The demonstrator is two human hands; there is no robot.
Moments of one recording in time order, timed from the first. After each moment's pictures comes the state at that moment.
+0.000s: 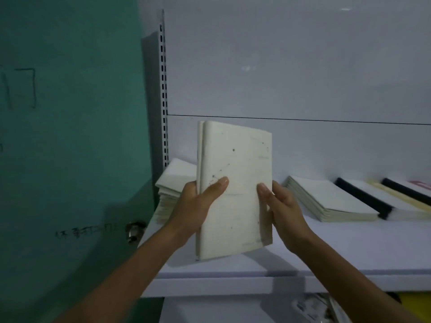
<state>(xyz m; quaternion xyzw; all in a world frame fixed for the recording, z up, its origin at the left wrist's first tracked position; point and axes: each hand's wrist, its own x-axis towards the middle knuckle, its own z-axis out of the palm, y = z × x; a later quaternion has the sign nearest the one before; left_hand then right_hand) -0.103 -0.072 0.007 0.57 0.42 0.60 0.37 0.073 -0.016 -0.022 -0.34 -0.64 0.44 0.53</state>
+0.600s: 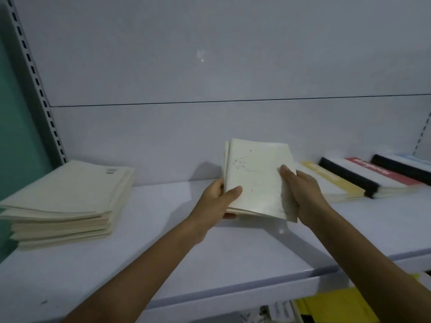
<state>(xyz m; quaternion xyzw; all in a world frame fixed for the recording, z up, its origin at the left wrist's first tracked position) 0.113 0.064 -0.037 0.59 0.46 0.47 0.47 0.303 0.089 -0.027 -0.53 -0.42 0.44 0.59</state>
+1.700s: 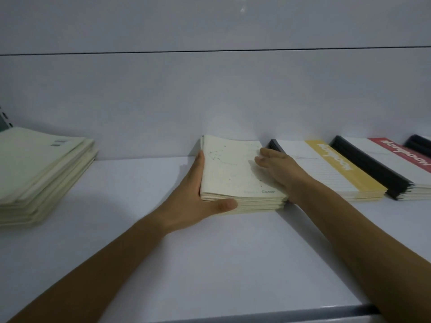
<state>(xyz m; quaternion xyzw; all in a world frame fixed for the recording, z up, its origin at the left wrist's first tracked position) 0.146 0.119 -0.070 0.71 0.52 0.37 0.31 0.342 0.204 -0.060 -0.55 -0.54 0.48 0.41</state>
